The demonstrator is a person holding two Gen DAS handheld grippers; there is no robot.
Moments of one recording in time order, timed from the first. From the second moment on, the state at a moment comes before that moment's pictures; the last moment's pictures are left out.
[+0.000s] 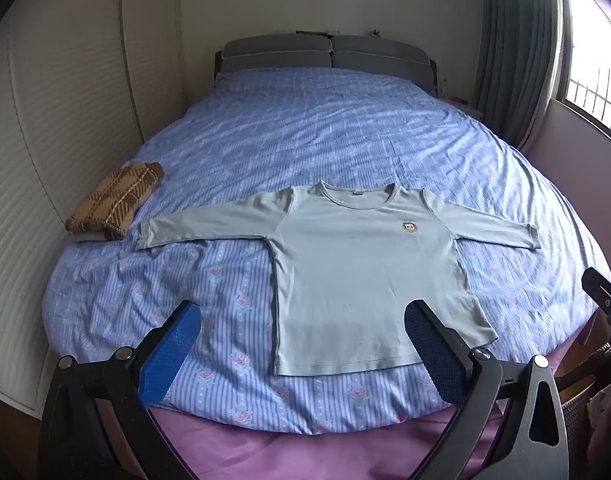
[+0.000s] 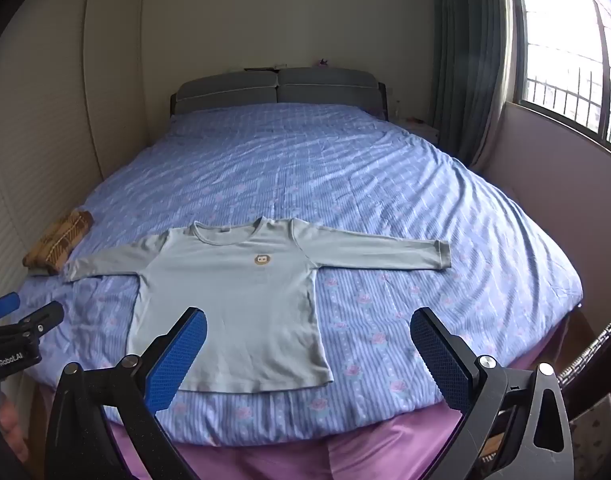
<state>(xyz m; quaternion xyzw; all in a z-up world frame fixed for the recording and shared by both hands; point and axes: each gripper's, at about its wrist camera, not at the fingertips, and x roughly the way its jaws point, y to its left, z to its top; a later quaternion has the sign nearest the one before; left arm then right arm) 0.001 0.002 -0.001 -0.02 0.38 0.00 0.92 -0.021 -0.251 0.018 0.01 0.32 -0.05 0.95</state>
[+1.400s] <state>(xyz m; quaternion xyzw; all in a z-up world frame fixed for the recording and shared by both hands) -0.005 0.011 -0.004 -0.01 0.38 0.01 0.92 -0.025 -0.259 0.018 0.02 0.32 -0.06 0.95</state>
